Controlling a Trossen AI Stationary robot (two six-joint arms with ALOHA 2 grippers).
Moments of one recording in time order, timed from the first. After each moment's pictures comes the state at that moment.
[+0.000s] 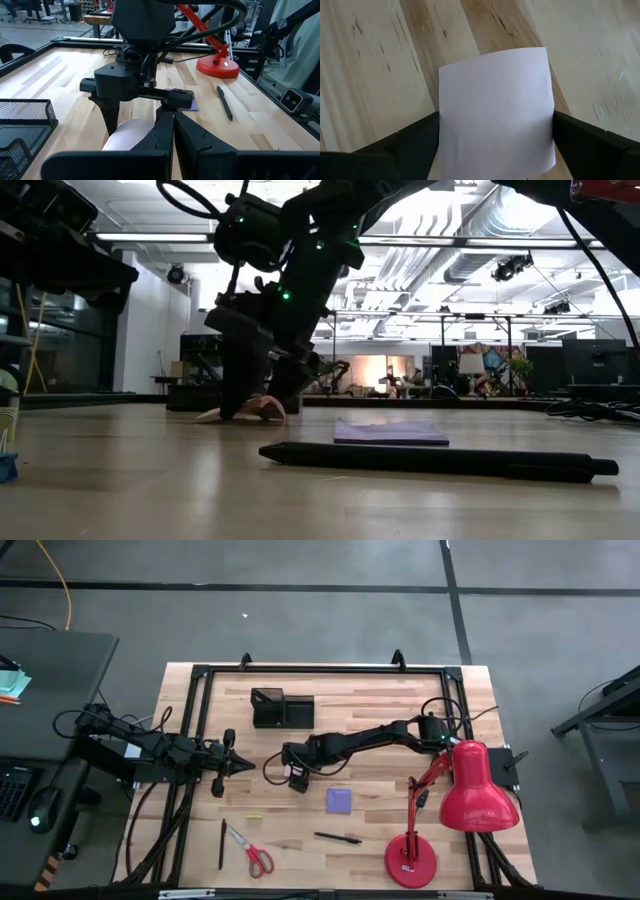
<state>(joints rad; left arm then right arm) -0.25 0.22 0.02 0.02 -0.27 -0.12 0.05 2.37 1.82 -0.60 0.06 0.38</state>
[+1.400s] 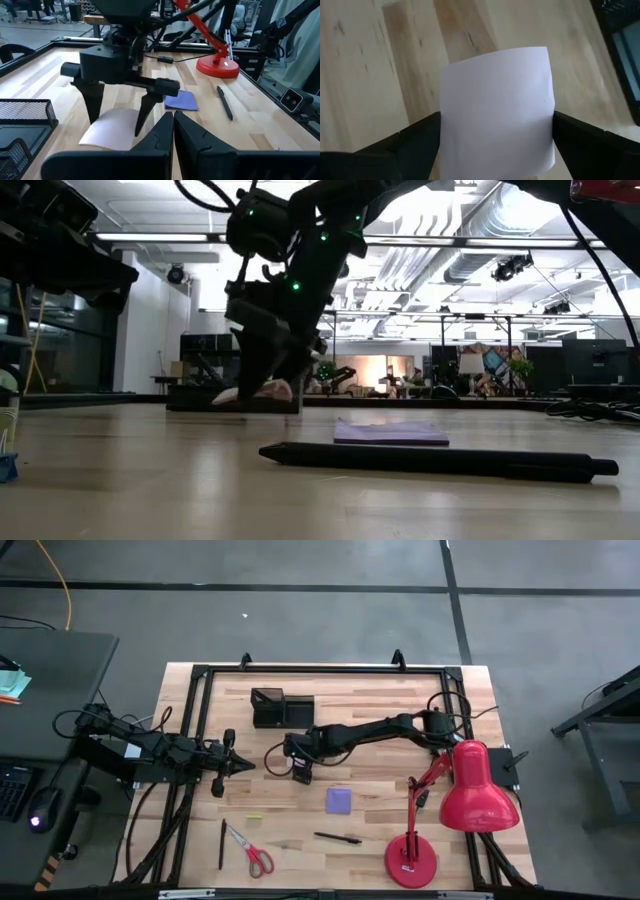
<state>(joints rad) -0.25 0.23 0.02 0.02 -0.27 -0.12 0.01 2.29 1.82 -0.64 0.13 0.23</state>
